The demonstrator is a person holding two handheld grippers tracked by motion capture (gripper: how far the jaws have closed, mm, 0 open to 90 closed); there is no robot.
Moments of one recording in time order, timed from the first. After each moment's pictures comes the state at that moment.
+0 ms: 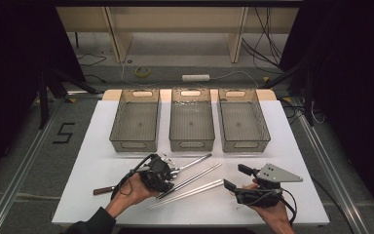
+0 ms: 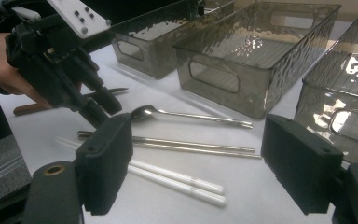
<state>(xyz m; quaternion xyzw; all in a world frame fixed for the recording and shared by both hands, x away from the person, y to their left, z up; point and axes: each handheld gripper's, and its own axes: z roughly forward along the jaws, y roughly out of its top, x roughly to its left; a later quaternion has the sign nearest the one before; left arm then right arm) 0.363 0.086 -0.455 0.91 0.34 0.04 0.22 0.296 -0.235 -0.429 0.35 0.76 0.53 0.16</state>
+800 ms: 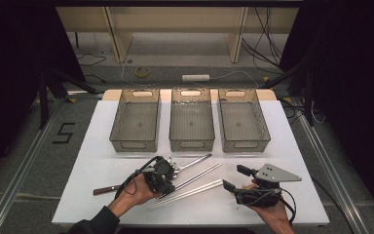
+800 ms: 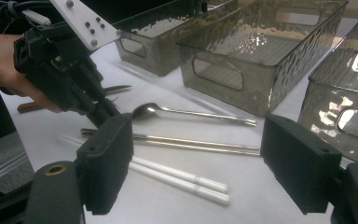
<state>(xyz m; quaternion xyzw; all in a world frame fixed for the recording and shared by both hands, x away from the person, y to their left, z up) 0.363 0.076 -0.460 0.92 0.32 0.02 0.20 0.296 -0.234 -0.430 0.35 0.76 0.52 0.15</state>
